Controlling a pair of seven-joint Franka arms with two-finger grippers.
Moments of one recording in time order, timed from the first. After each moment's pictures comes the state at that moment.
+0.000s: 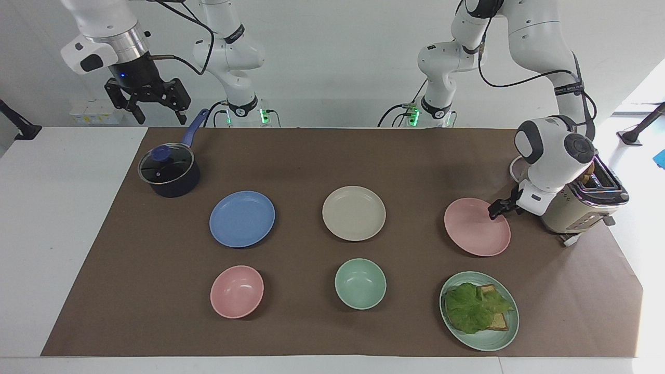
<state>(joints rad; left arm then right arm) 0.11 0.24 -0.02 -2.03 -0.01 2.21 -0.06 0.03 -0.06 -0.06 -1.53 0.01 1.49 0.01</state>
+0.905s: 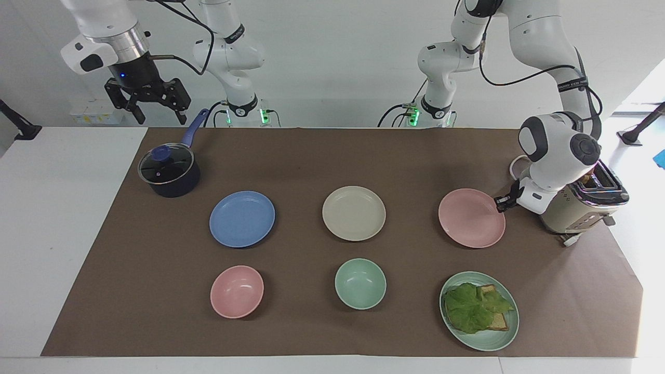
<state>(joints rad) 0.11 0.23 -0.04 -1.91 -0.04 1.92 -0.08 0.03 -0.06 -0.06 -1.53 0.01 1.49 0.01</state>
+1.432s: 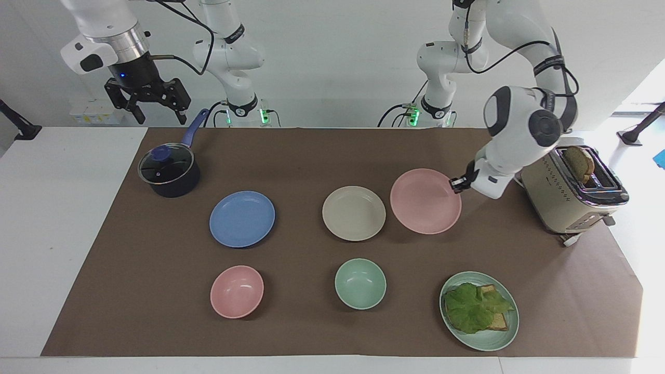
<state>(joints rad) -0.19 0.18 -0.10 -1.81 -0.14 1.77 -0.48 0.03 -0.06 -0.06 -1.53 0.01 1.49 0.01</state>
